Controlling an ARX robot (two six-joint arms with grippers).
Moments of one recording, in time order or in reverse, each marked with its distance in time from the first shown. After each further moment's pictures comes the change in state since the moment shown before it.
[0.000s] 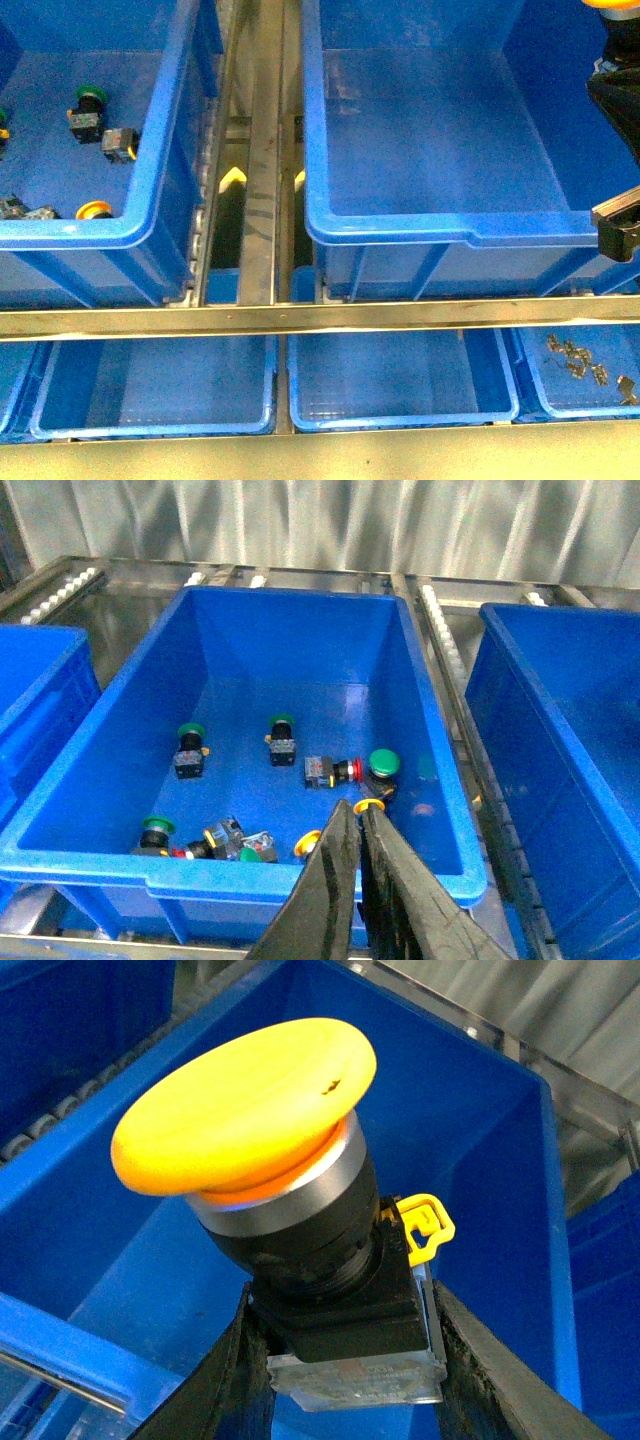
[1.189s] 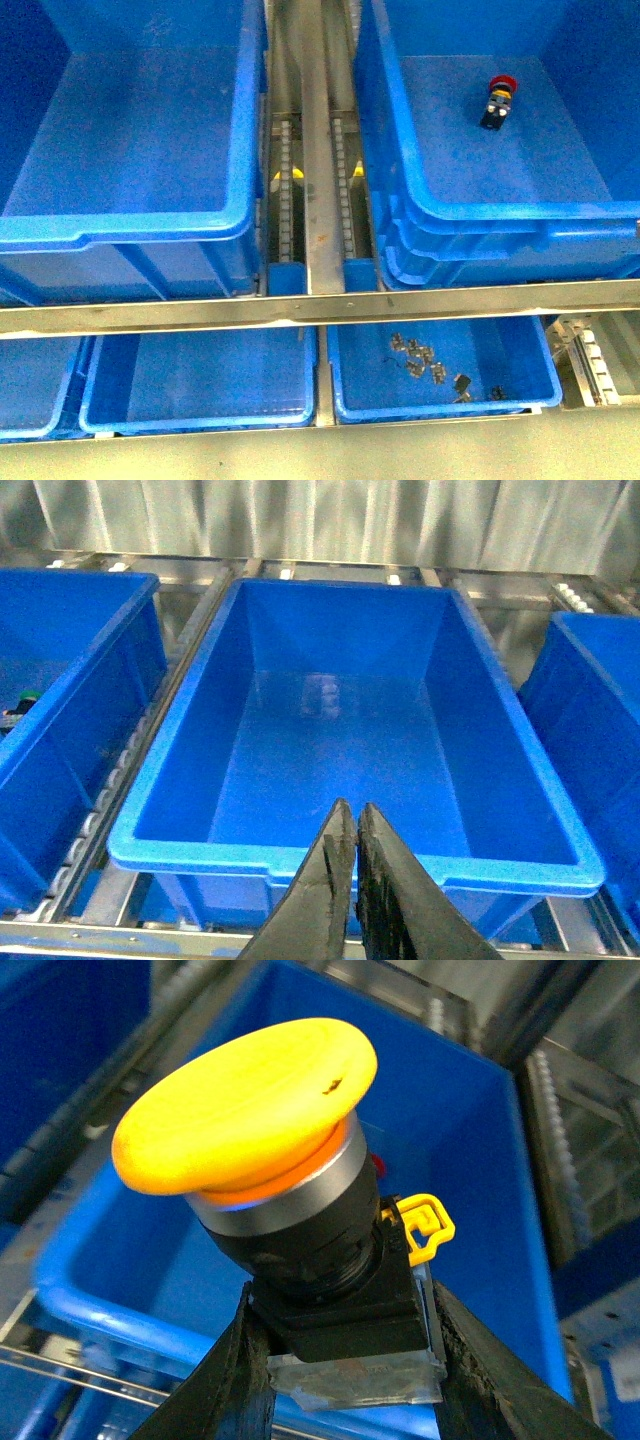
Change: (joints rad) left arm 0.344 -0.093 -0.044 -0.045 0.338 0.011; right arm 0.041 -0.098 -0.058 -0.040 0.144 0.029
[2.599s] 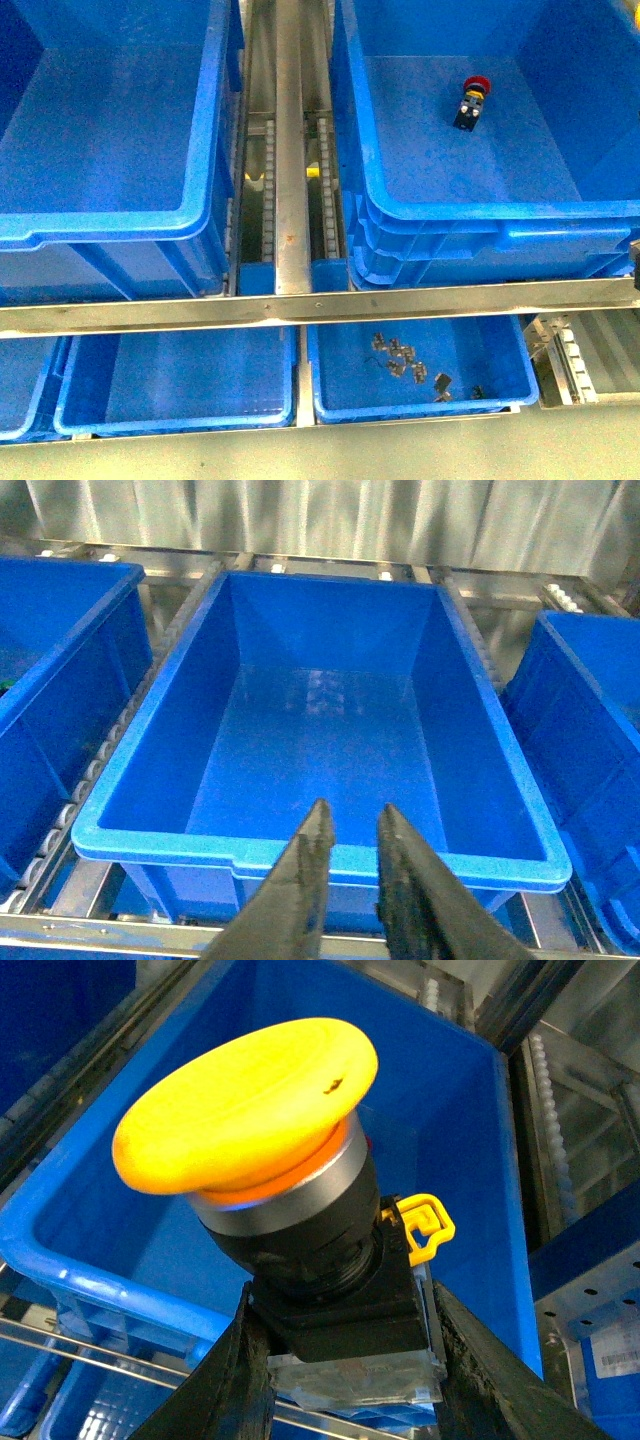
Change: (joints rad) left arm 0.000 0.000 0.000 0.000 -0.003 0.000; right arm 0.015 -0.014 -0.013 -0.029 0.016 0.016
